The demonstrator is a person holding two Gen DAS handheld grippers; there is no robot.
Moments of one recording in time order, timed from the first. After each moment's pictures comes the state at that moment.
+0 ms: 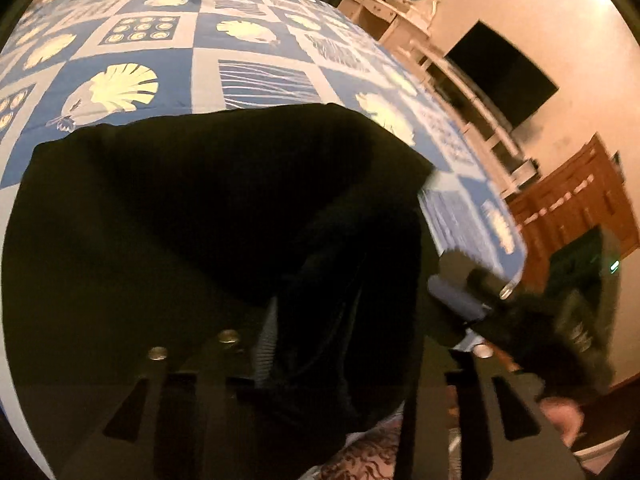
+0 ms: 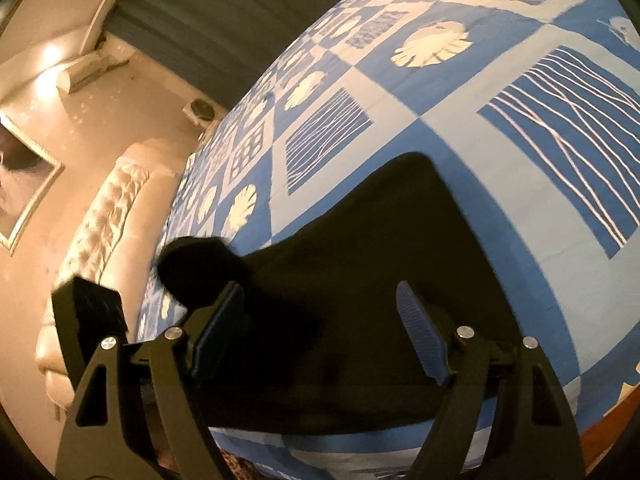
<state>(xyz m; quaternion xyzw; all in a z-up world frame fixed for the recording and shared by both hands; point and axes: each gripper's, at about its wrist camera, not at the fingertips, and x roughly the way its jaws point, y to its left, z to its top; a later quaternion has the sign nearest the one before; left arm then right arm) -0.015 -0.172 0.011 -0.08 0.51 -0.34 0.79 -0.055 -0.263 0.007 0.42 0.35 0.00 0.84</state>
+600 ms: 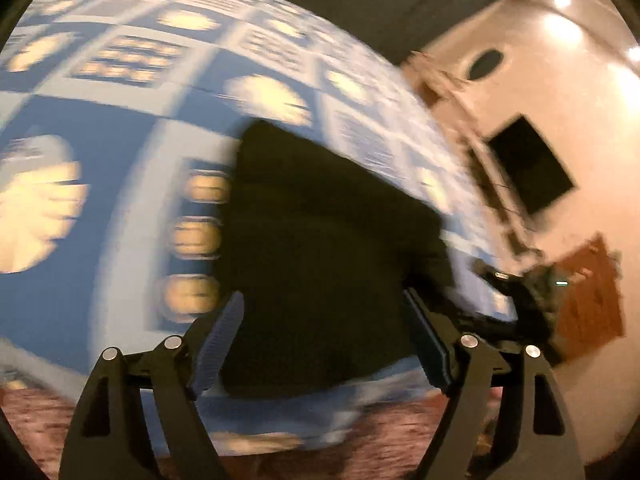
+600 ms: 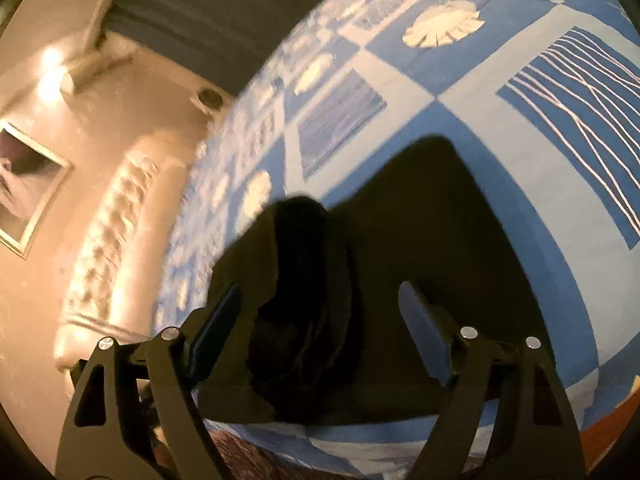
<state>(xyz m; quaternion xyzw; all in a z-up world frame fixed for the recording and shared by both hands) -0.067 0.000 0.027 -0.21 0.48 -0.22 0.82 -0.040 -0.253 0.009 0.42 0.39 0.03 0.82</state>
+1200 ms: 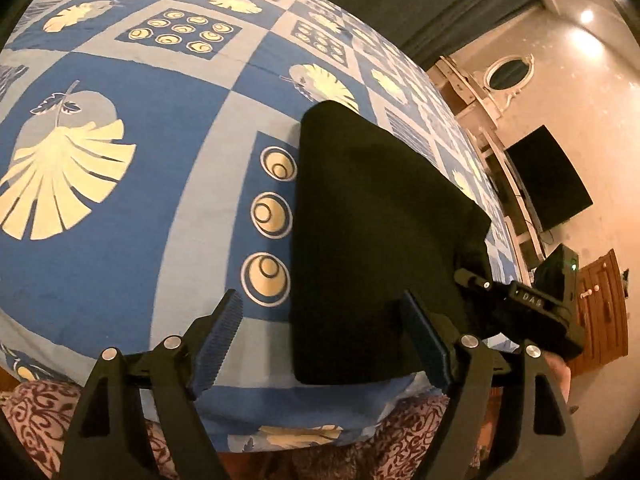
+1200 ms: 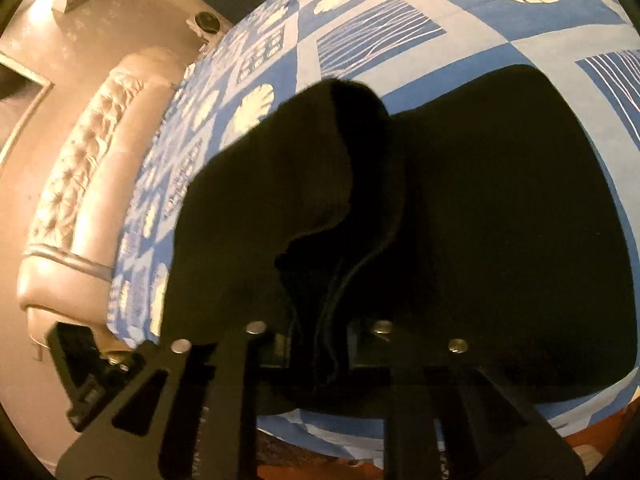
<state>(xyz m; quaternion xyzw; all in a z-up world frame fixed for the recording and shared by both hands) -0.072 0.025 -0.004 -0.24 0.49 -0.21 0.81 -0.008 -0.192 -0.003 0.35 0.47 0.07 0.81</state>
